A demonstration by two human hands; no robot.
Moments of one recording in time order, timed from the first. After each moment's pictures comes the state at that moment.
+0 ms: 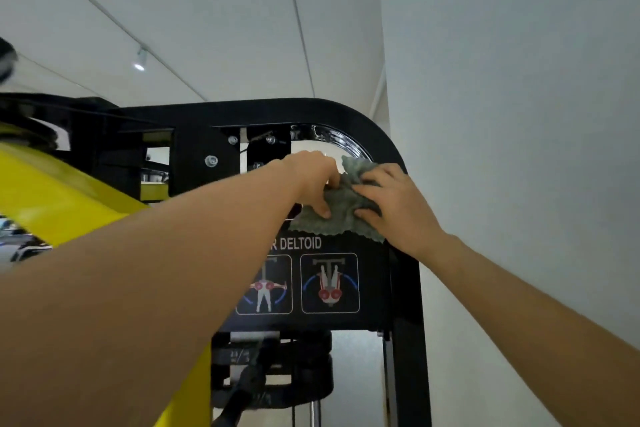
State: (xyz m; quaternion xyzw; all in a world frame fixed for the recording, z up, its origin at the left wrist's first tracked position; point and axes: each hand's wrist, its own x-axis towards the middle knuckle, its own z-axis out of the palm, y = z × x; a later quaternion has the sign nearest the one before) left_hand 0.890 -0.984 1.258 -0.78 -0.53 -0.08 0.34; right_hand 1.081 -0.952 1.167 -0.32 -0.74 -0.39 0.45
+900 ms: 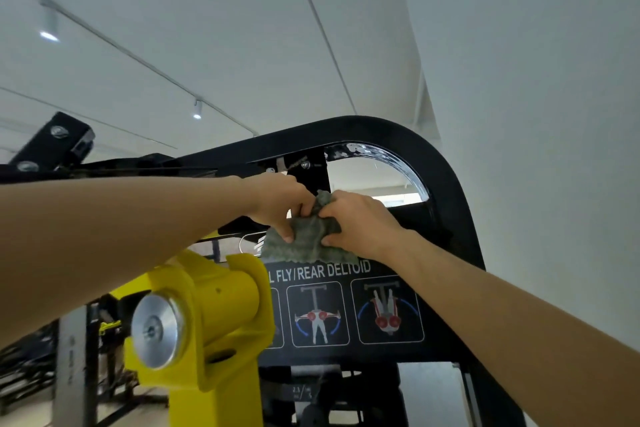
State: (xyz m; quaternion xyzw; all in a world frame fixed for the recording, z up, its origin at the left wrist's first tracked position) left_hand 0.795 -1.000 1.284 -0.75 -0.53 0.09 0.38; right_hand 0.968 -0.954 1.197 -0.31 -0.83 -0.25 0.40
